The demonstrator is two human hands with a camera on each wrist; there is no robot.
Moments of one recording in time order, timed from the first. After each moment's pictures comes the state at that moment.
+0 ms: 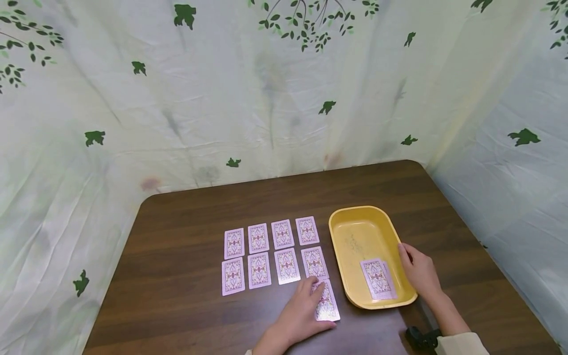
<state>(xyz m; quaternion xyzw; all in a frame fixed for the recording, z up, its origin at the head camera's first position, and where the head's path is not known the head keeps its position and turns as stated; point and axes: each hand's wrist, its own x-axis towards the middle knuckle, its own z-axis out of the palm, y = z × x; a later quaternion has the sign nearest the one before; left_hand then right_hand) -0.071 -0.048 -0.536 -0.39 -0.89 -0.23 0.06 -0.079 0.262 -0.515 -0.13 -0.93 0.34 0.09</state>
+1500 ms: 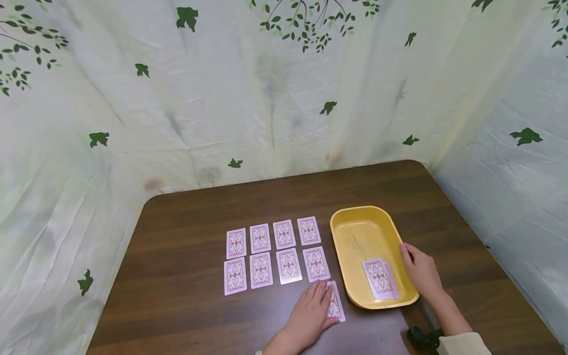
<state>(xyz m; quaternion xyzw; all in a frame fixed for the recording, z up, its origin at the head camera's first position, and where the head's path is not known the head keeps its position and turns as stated) -0.062 -0.036 -0.552 -0.43 -0.90 -0.04 0.12 -0.079 0.262 -0.513 -0.12 -0.93 0.34 0.09</state>
